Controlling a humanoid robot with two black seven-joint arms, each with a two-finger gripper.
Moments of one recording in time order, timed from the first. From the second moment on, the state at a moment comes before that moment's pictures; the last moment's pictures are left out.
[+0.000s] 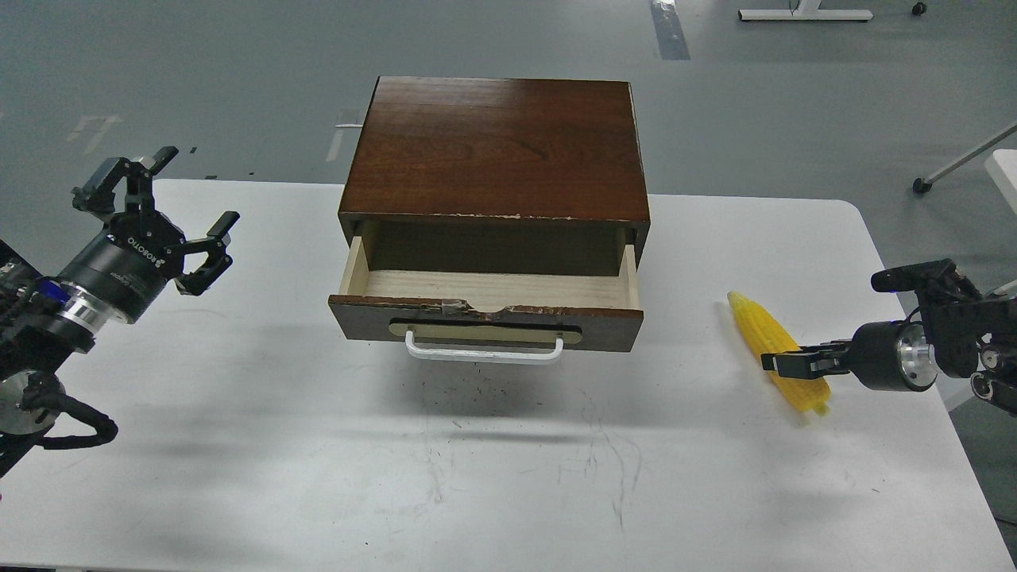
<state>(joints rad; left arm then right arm) -0.43 0.73 -0.74 -1.03 0.11 -0.49 -0.49 0.97 -0.75 -0.23 0.89 -1.38 0.25 0.49</state>
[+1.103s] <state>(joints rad) -0.45 0.74 -0.74 -1.03 0.11 -0.49 -0.49 1.91 -0.39 -0.44 1.14 -1.37 0.33 0.49</state>
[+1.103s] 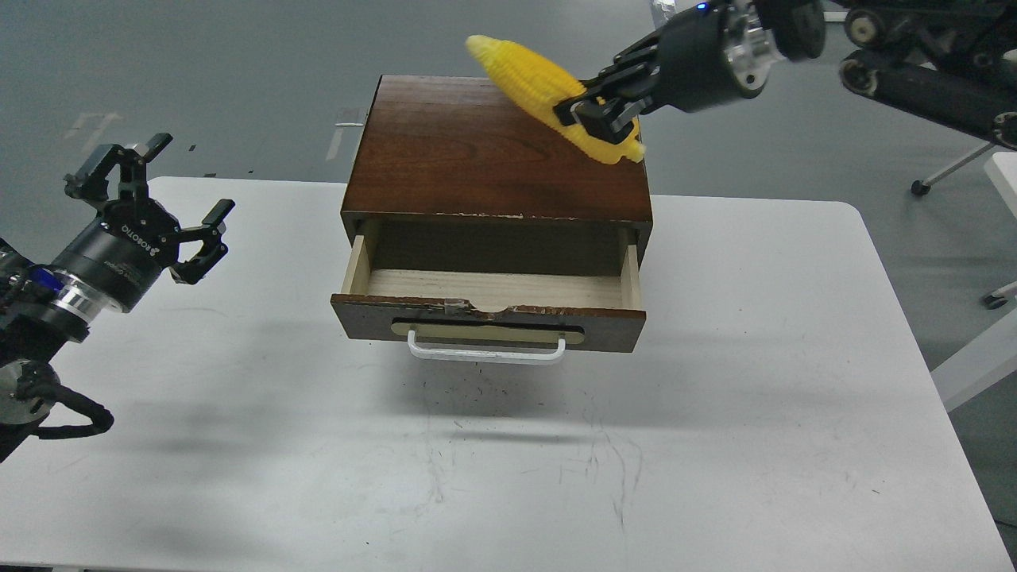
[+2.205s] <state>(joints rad) -0.45 0.74 -0.74 -1.03 0.11 -0.49 -0.49 1.86 -0.09 -0.70 1.09 -1.41 0.17 0.49</state>
